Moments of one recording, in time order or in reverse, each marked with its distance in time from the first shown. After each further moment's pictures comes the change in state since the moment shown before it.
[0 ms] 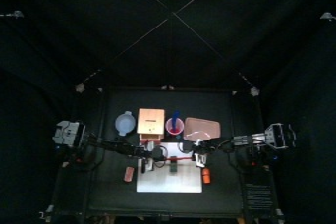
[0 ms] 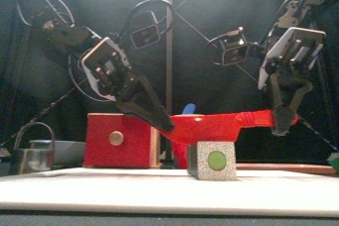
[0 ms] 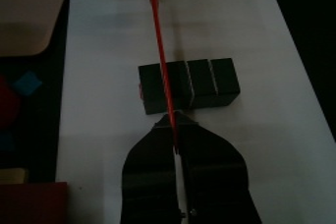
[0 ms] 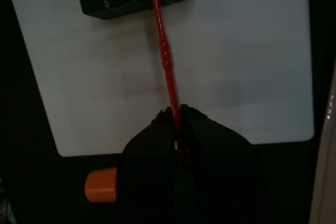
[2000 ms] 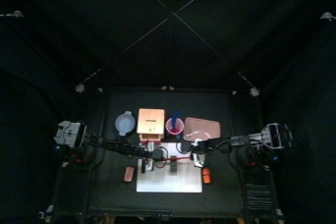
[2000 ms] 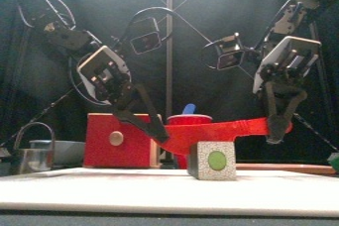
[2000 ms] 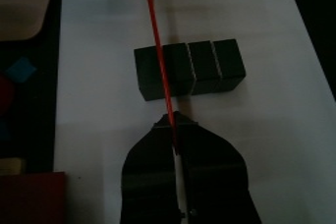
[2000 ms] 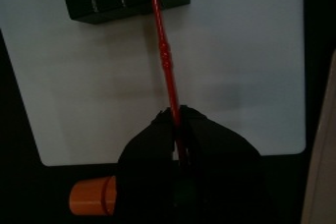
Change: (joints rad) left arm 0.000 0.015 -0.006 0.012 0.048 0.003; right arm 0.000 0.054 -0.014 -0.044 -0.037 0.000
